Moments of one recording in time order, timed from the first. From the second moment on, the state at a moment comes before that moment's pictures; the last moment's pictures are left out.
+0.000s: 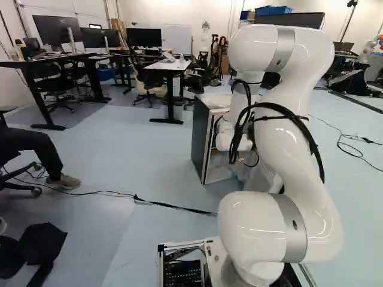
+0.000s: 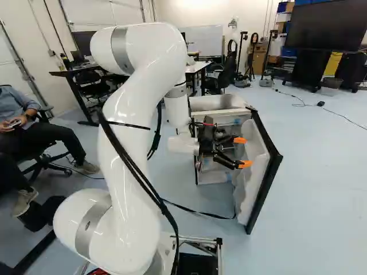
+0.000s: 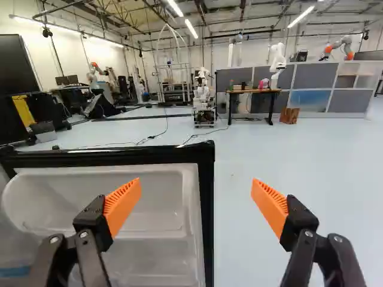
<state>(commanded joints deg) -12.7 -37.9 -42.6 79.7 86.1 0.0</state>
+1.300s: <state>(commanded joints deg) -26.0 -48.3 -63.3 79.7 81.6 0.0</state>
